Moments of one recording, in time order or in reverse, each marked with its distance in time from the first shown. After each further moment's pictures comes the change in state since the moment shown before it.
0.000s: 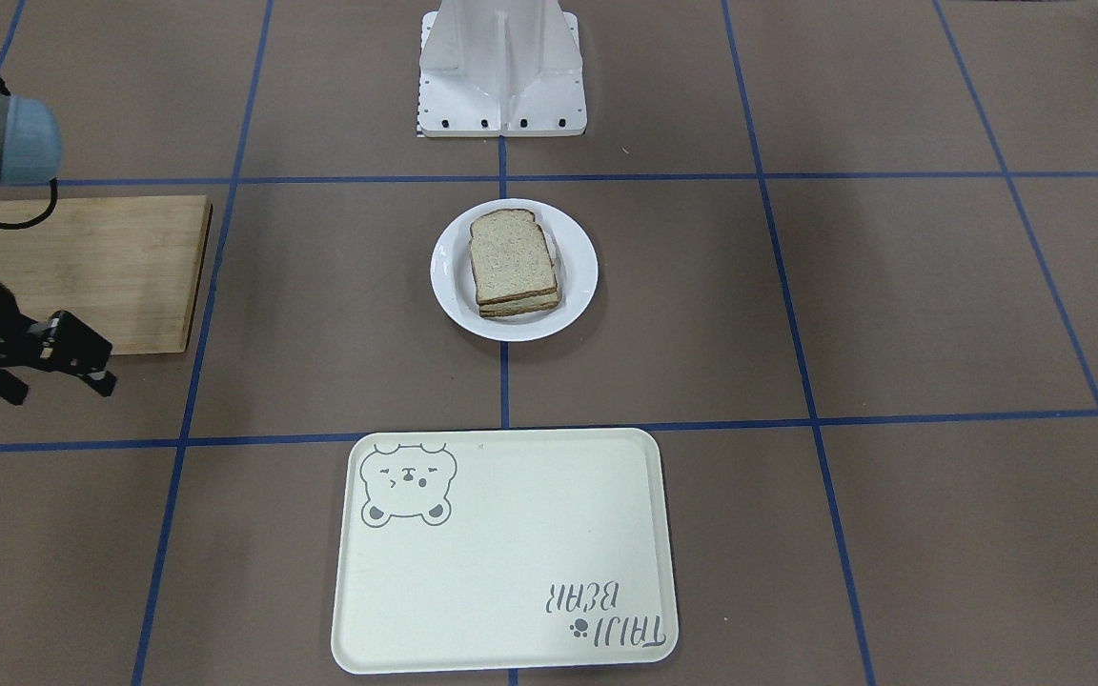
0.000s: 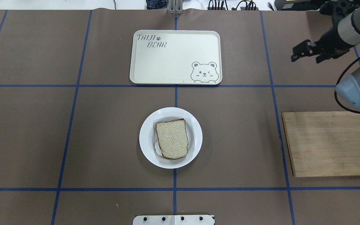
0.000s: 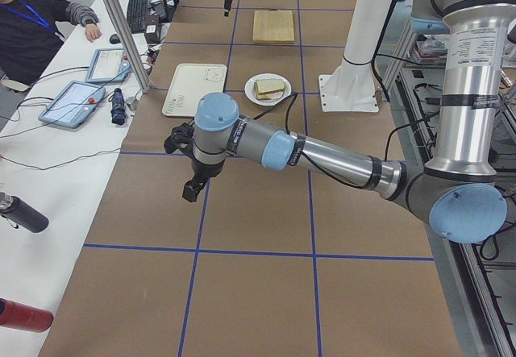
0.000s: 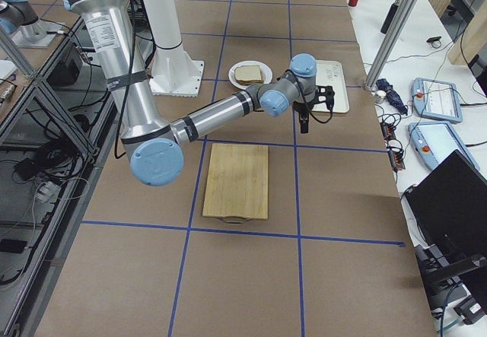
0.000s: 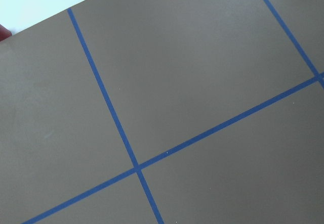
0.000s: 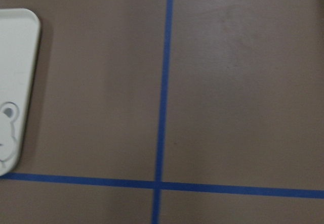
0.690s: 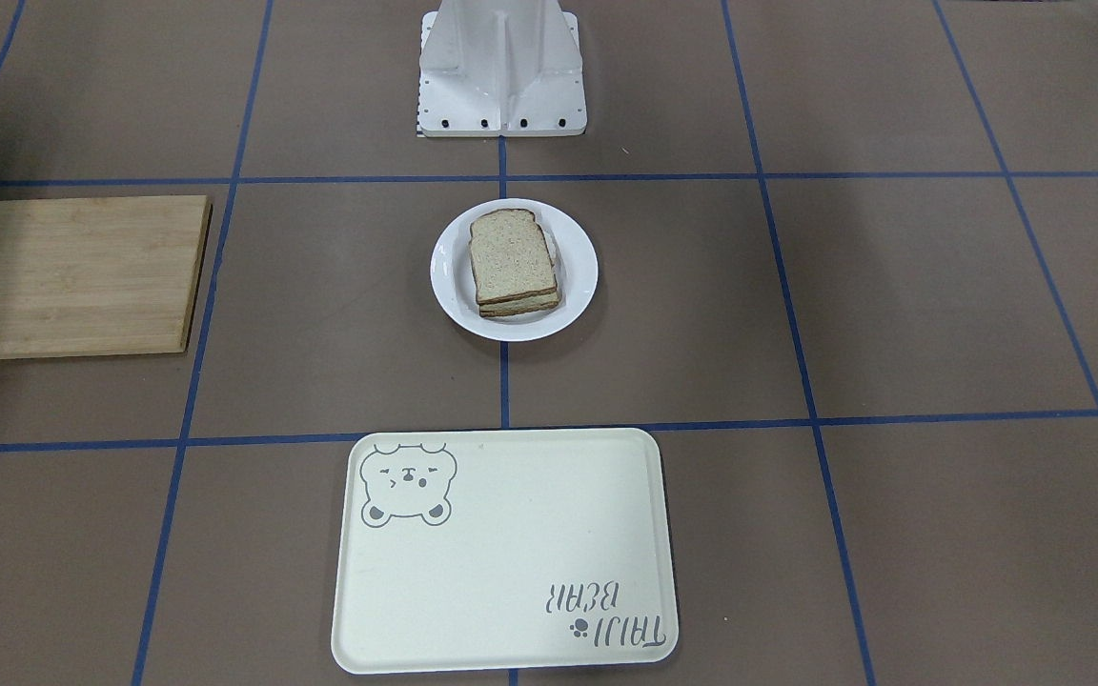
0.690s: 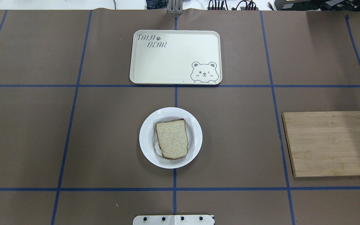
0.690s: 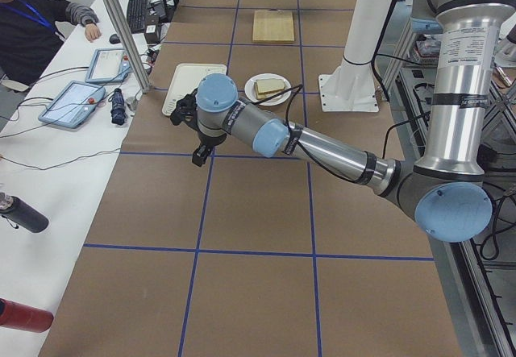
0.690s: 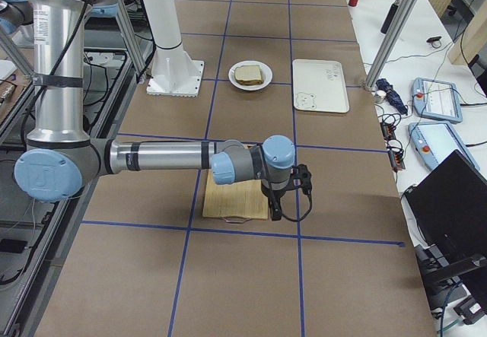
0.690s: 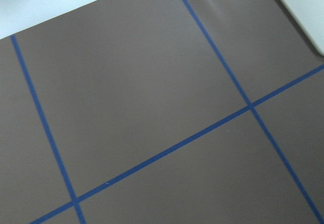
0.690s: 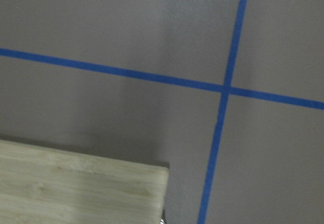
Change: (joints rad) left arm 0.096 -0.021 -0.033 -0.168 -0.235 -0.363; right arm 0.351 -0.379 -0.024 -0.081 0.142 -0.690
